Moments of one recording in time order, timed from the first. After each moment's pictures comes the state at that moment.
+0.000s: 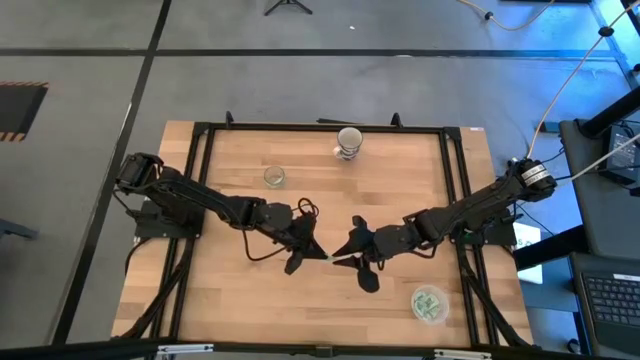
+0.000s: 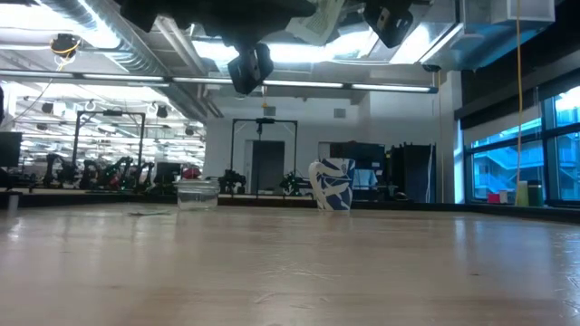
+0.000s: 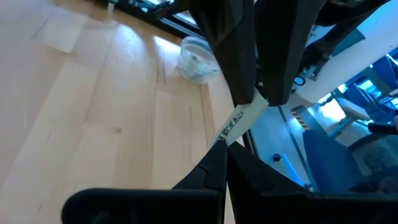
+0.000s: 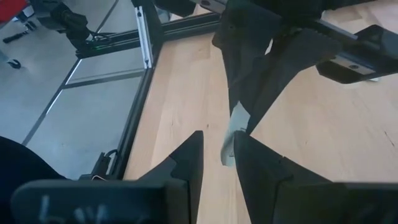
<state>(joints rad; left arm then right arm) -0.21 1.56 0.88 0.33 0.17 -0.55 0.40 1.50 1.01 0.02 0.17 0.38</state>
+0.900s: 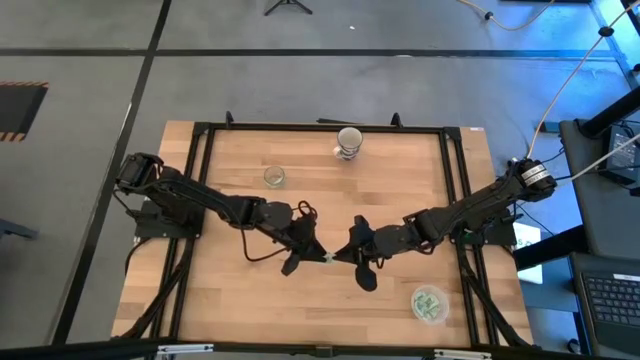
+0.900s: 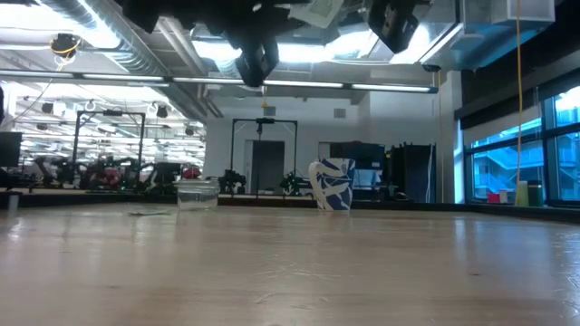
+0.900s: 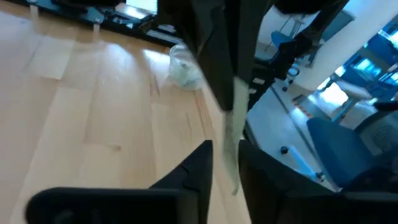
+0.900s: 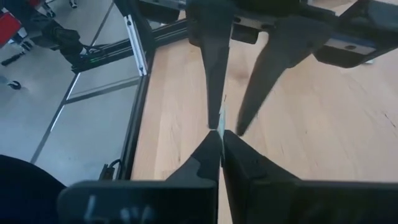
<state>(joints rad) -0.20 1.56 0.88 0.36 0.20 -0.41 0.40 1.50 1.01 0.01 0.19 0.49</state>
